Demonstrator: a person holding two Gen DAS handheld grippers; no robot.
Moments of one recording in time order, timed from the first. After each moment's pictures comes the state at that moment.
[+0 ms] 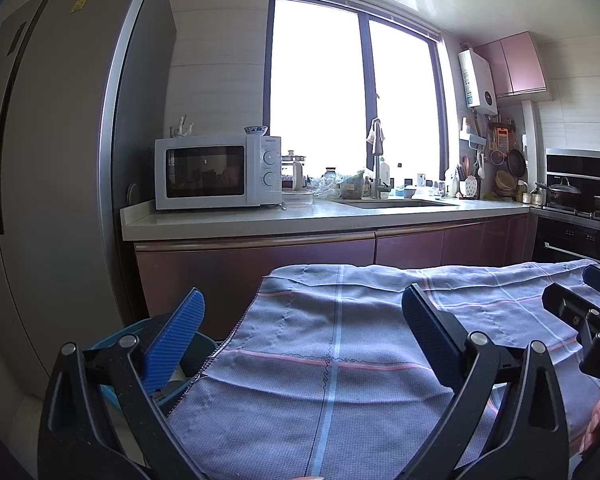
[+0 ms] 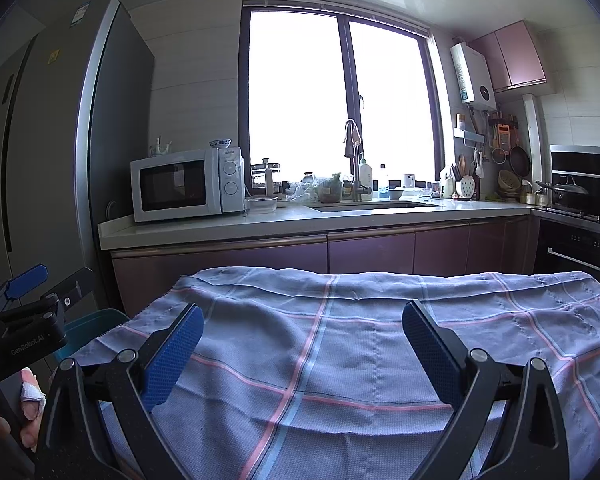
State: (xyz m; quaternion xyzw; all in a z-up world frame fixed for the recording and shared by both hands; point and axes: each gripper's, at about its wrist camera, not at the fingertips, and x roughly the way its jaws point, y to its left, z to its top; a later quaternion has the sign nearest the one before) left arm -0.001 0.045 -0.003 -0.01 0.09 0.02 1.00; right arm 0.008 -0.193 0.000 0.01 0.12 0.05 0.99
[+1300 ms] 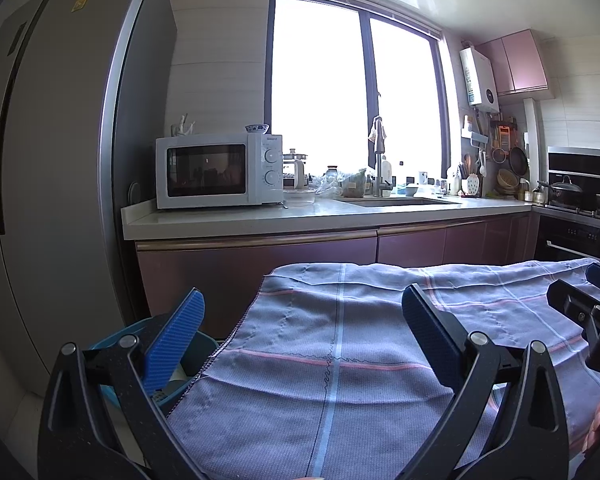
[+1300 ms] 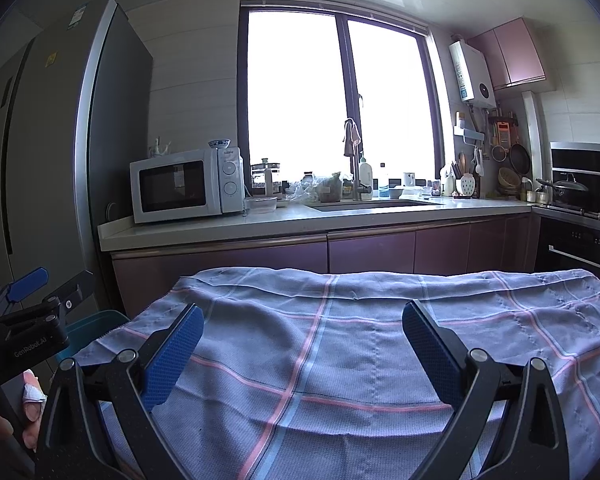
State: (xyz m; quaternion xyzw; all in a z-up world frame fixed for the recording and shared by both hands) left arm -0.004 0.045 -0.004 -0.01 0.09 0.03 1.00; right arm 0.006 -0.190 0.000 0.02 0.12 0.04 0.99
